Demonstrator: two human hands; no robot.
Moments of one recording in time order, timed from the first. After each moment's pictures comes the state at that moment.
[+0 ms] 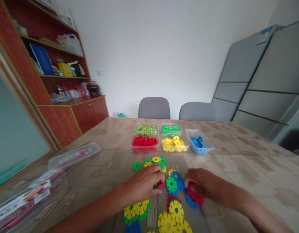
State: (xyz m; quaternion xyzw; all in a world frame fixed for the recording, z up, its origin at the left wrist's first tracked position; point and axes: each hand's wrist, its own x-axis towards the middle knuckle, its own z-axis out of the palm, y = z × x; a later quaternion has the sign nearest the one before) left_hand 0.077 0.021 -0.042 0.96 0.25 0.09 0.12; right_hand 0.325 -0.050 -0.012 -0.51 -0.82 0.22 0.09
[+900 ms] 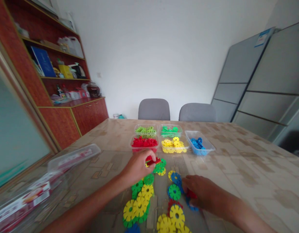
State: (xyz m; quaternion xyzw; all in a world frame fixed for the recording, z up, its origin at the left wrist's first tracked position) left_hand 0.069 0.059 -0.038 0.86 0.34 0.32 0.19; right_hand 0.312 -0.054 -0.032 -0.57 -0.80 0.19 0.05
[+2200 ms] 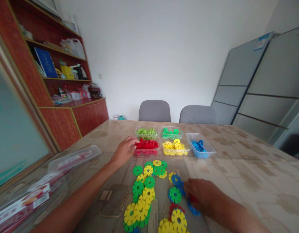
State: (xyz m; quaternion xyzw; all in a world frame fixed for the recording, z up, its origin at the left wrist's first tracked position) left_hand 0.013 0.137 -0.049 0.85 0.35 0.38 0.10; right_hand 0.306 -0.050 -0.044 -0.58 -0.81 0.06 -0.05
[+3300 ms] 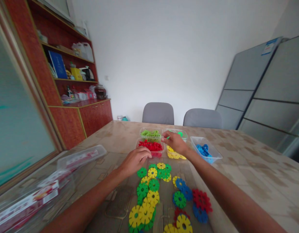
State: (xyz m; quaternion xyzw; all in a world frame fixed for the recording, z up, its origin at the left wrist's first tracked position) left_hand 0.031 0.108 -0.049 0.91 0.25 0.32 0.10; right_hand 0.262 0.108 0.010 -0.53 -0.77 0.11 0.33
